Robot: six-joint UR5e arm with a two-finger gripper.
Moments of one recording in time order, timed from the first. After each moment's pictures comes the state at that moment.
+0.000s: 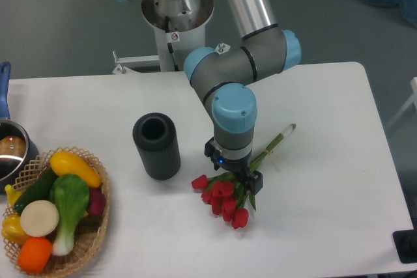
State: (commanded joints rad) arm 2.43 -2.05 -1.66 -0.93 1.62 1.19
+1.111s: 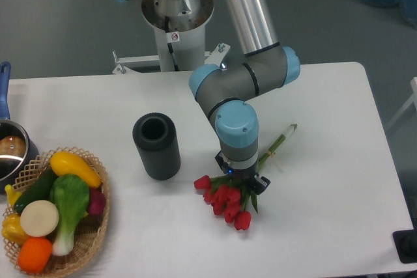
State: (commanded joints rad) arm 2.43 -2.08 -1.69 -0.83 1.67 0.98
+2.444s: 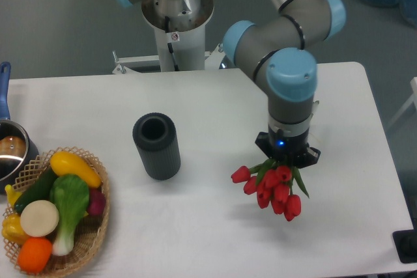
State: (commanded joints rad) arm 2.60 -1.99 -1.46 -1.10 1.57 1.09
